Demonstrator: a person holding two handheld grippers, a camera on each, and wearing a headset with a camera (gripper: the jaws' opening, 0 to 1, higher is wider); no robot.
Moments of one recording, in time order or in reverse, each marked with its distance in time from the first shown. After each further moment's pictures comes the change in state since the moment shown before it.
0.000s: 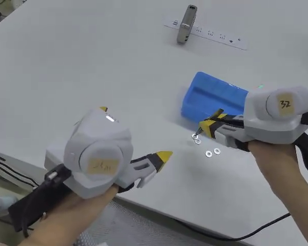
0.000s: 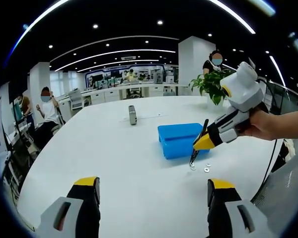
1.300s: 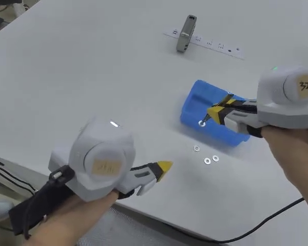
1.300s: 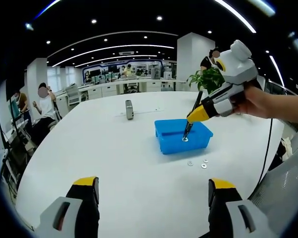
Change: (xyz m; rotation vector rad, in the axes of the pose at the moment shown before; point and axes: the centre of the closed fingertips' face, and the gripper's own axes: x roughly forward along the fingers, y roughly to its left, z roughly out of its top) left arm 0.004 -0.005 -0.008 -0.009 0.043 -0.030; right arm -0.015 -0.024 0.045 -0.081 -0.052 -0.028
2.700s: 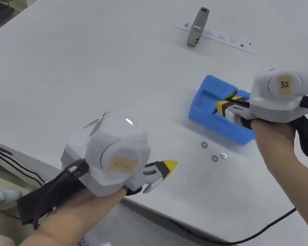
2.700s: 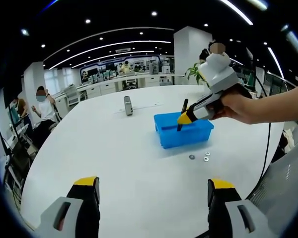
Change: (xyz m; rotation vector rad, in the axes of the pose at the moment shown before) left arm 0.003 -0.001 -0.007 0.050 0.050 0.013; right arm 0.048 -0.039 -0.032 0.114 0.027 -0.144
